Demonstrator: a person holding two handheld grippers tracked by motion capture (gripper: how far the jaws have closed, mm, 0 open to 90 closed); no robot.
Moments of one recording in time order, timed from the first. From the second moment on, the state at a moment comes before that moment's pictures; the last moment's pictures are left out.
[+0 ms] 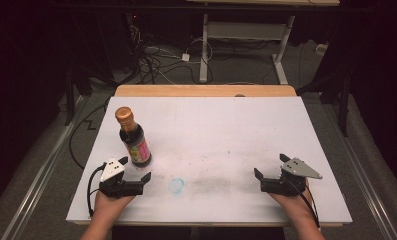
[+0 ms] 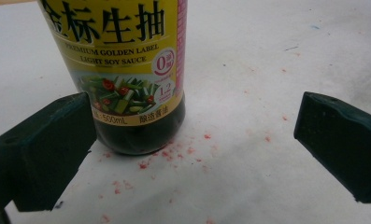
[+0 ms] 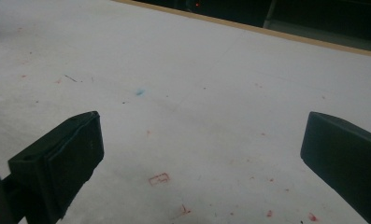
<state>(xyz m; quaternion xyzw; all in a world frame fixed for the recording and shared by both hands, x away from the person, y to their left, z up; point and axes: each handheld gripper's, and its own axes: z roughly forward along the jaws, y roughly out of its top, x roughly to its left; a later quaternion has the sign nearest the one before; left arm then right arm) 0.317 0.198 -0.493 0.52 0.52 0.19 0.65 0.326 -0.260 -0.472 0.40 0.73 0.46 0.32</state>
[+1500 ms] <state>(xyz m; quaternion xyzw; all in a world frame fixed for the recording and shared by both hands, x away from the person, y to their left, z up) 0.342 0.213 -0.461 0.49 0.54 0.21 0.65 0.323 -0.258 -0.471 0.40 0.73 0.46 0.31</state>
